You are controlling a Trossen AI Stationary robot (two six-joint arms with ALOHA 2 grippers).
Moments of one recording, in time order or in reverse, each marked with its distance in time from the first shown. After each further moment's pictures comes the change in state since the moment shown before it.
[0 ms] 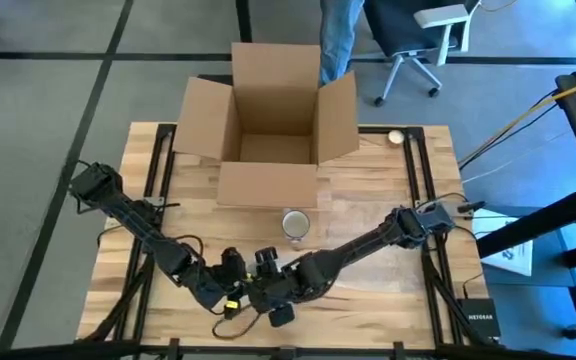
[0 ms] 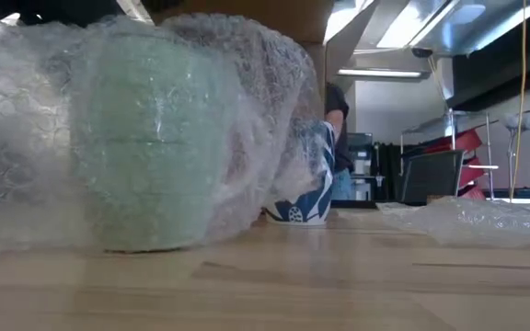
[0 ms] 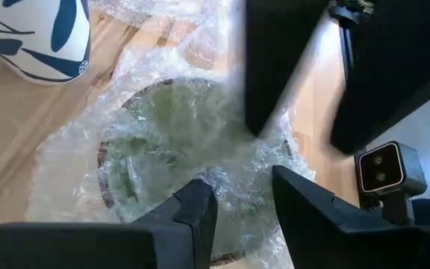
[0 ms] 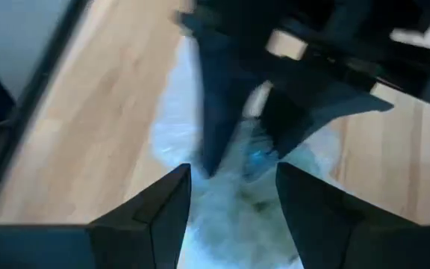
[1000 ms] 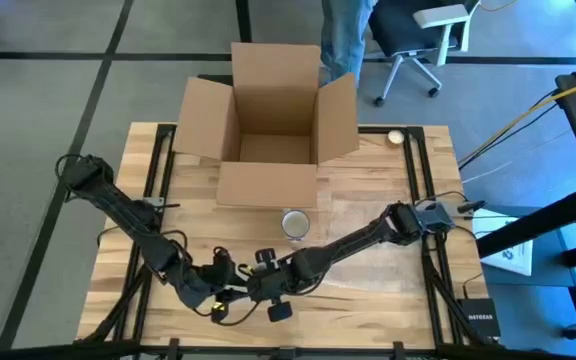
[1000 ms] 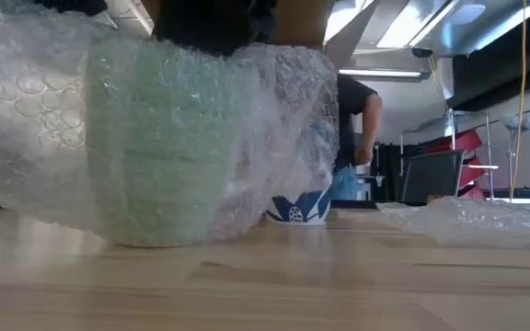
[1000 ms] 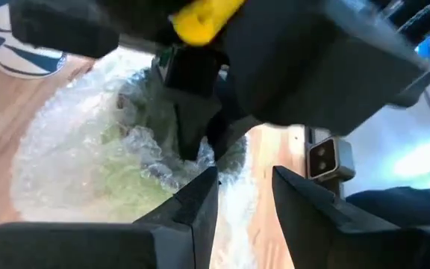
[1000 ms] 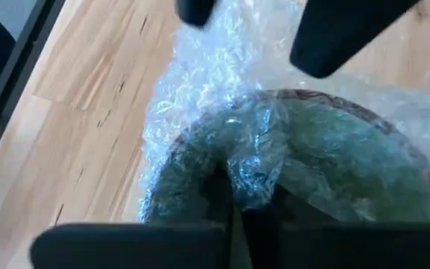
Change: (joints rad) left arm -0.054 -0.112 -0.002 -0.066 0.021 -0.049; right arm -0.036 0.004 -0.199 0.200 -0.142 0.013
